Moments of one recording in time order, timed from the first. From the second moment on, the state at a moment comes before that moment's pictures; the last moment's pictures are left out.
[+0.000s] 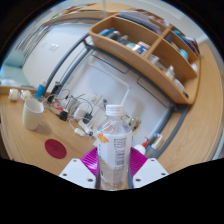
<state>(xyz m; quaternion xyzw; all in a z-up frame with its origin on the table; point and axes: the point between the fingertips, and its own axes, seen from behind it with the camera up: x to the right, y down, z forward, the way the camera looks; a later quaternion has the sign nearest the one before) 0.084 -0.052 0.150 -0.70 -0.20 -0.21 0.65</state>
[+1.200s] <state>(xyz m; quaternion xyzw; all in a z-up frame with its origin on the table) -0.144 0.026 0.173 -0.20 -0.68 -0.60 0.37</state>
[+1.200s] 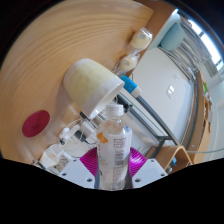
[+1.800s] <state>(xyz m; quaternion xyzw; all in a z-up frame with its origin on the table) -0.074 0.011 0.175 -0.72 -0.17 0.04 0.67</state>
